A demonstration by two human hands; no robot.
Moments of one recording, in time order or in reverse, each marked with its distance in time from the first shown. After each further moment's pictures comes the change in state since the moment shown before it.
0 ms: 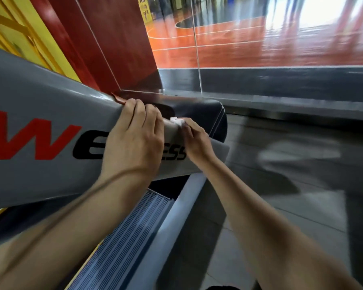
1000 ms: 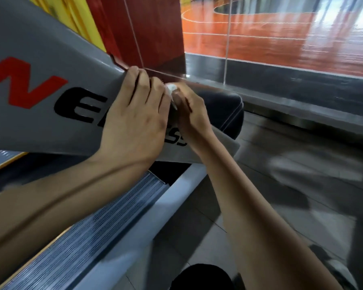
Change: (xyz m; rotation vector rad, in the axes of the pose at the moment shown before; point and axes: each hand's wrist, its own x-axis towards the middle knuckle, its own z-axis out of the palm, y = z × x) left_hand 0.000 0.023 -0.013 0.106 -0.100 -0.113; right_hand 0.011 -0.026 0.003 0.264 -0.173 -0.276
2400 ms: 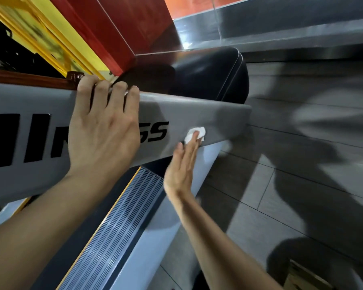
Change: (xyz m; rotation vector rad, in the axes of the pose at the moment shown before) left_hand 0.029 0.039 0.051 0.024 -0.168 0.114; right_hand -0.101 0.141 0.064 0.158 0.551 0.565
